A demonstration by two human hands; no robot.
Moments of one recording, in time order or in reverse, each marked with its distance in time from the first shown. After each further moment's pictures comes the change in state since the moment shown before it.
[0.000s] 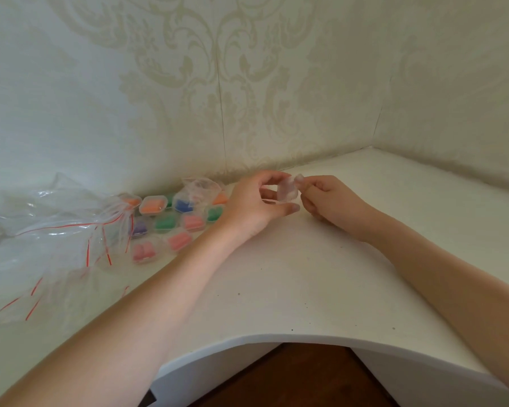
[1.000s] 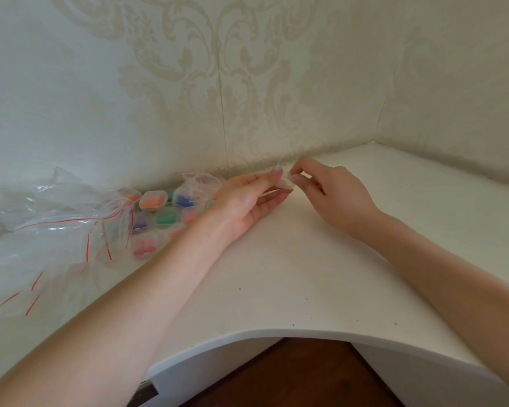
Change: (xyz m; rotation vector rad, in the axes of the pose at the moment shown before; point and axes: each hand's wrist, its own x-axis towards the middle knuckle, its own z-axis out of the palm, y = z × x) left_hand 0.007 -0.003 -0.006 -0.777 -0.078 -0.333; right_hand -0.003 -0.005 0.003 -0.551 0.228 -0.196
